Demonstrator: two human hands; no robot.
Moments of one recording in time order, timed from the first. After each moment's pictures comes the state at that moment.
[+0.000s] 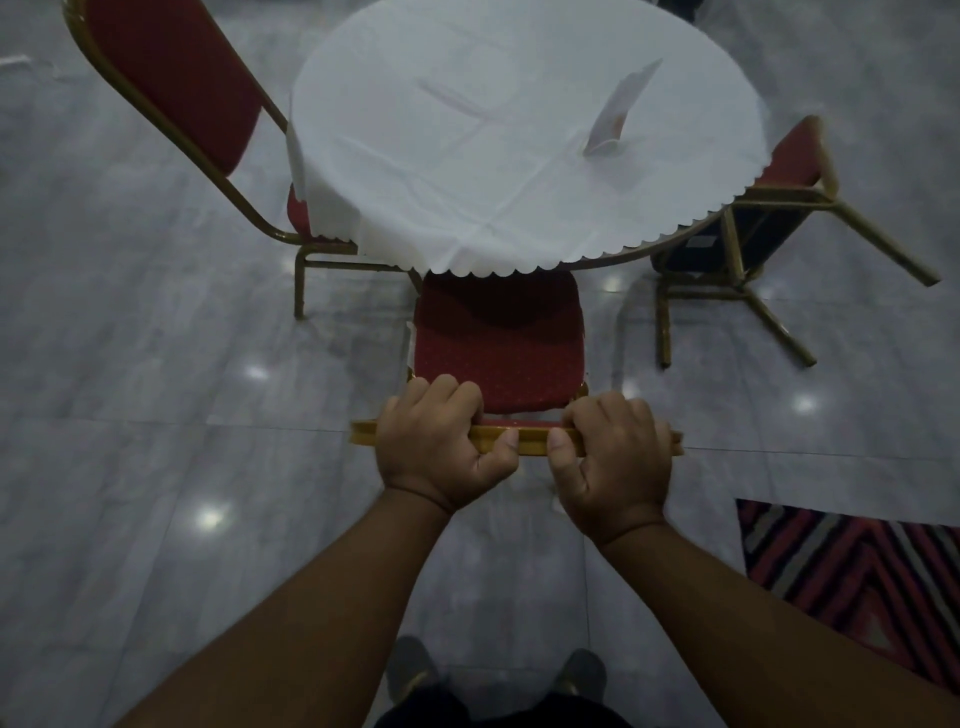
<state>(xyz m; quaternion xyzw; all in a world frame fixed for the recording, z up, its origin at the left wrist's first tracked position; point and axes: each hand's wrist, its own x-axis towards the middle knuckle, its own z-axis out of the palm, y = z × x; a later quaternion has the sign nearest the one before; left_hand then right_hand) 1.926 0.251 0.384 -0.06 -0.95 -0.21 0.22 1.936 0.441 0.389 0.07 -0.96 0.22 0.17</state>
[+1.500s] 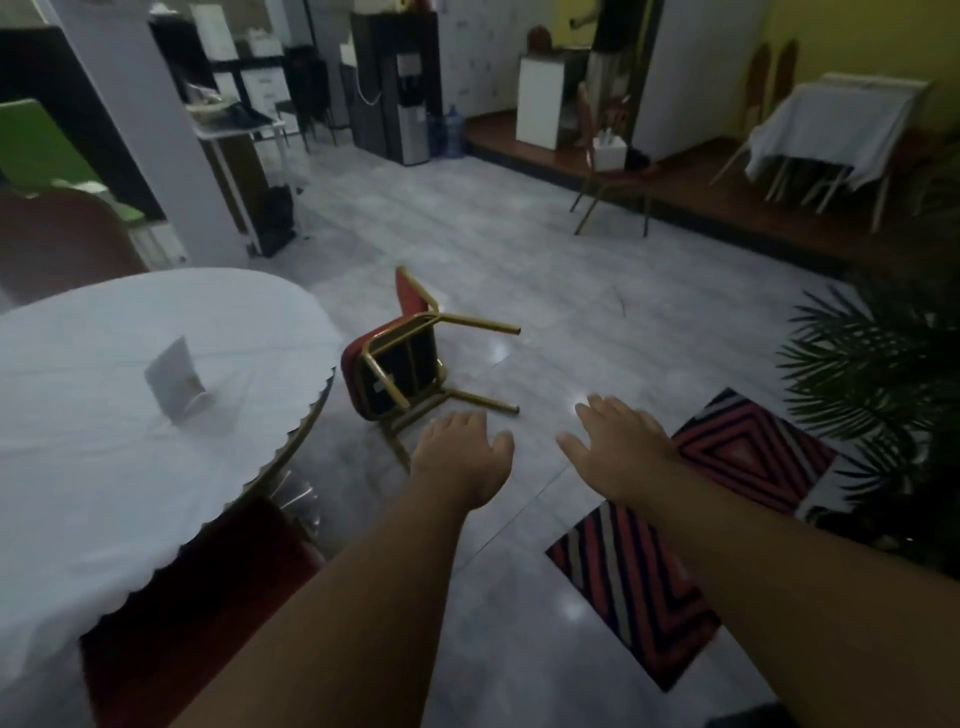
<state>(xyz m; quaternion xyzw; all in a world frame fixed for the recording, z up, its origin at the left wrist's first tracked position) 1.843 0.690 0.504 -0.39 -0.90 -0.16 -0.13 1.972 0.853 0.500 -0.31 -0.95 0.09 -0.04</state>
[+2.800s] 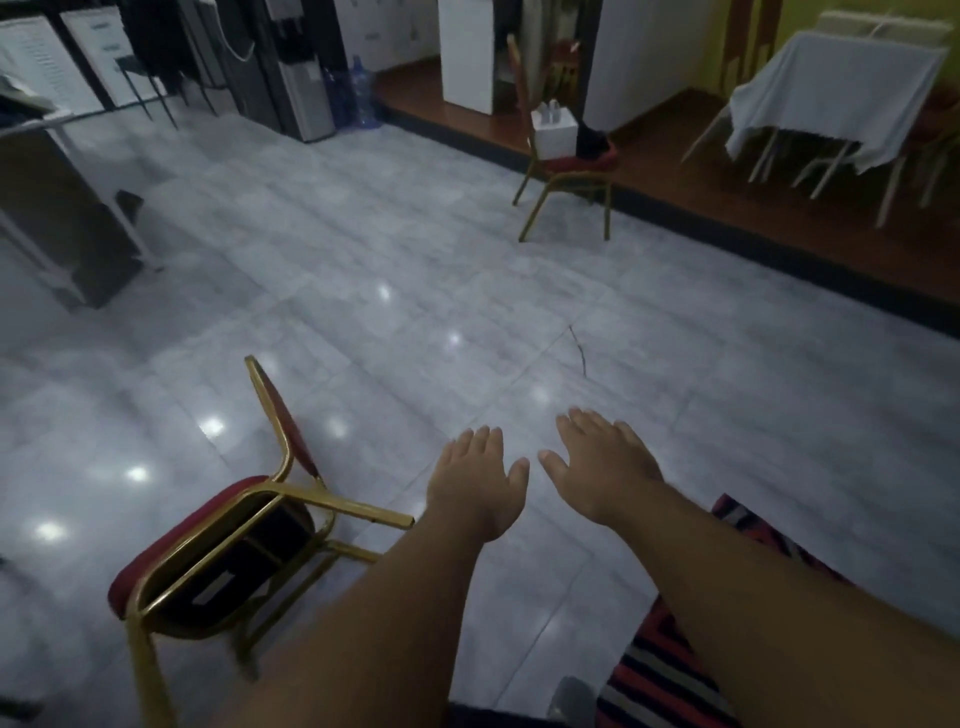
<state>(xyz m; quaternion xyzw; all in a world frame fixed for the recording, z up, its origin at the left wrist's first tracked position) 1.461 1.415 0.442 -0.44 -0.87 -0.12 -0.21 1.576 1.537 0.467 -0.35 -0.92 0.12 -0.11</state>
